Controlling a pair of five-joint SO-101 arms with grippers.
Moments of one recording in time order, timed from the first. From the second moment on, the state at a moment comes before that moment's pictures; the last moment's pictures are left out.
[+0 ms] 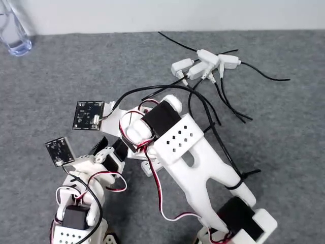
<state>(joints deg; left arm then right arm) 4.7 -102.7 96.9 46.2 37.8 -46.1 -4.9 -13.8 98.3 39.8</state>
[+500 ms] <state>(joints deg) 4.7 -102.7 96.8 46.2 37.8 -46.0 -4.9 -18.9 98.4 38.0</state>
